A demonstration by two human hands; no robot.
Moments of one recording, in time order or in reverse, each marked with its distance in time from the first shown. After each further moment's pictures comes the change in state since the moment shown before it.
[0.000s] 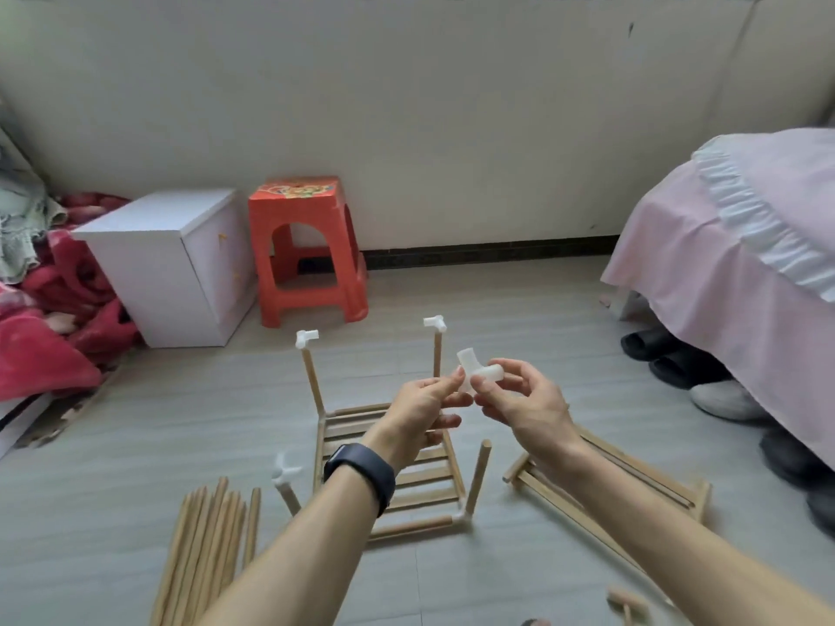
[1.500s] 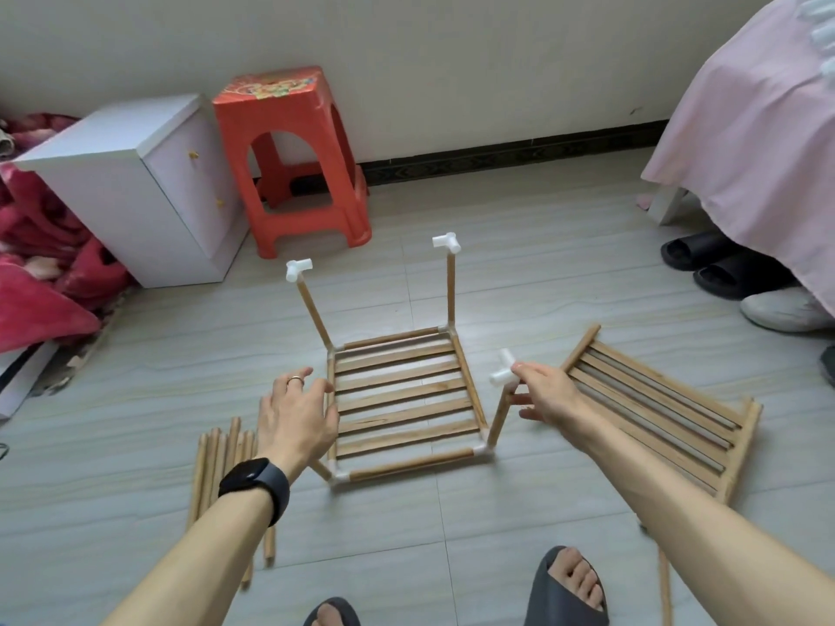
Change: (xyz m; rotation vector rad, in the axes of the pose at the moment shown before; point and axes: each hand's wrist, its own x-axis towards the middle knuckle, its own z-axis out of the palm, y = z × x) left_hand 0.032 -0.127 -0.153 1.419 0.488 0.075; right_hand 0.066 0.151 -0.028 -0.288 -0.053 0.430
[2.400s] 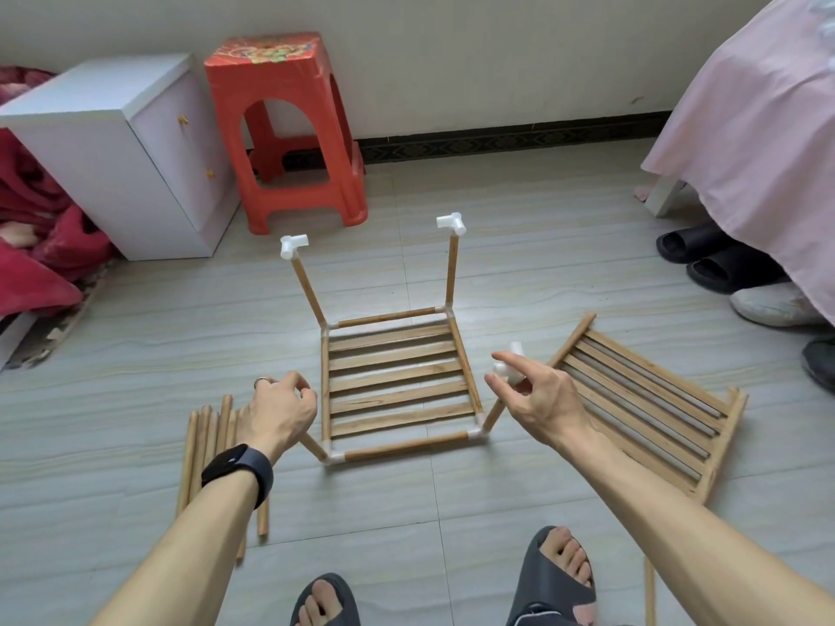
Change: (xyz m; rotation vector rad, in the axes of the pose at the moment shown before) left_hand 0.003 -0.034 0.019 -0.236 -0.125 -0.251; right_hand -0.021 0.023 0.016 -0.600 0.259 -0.567
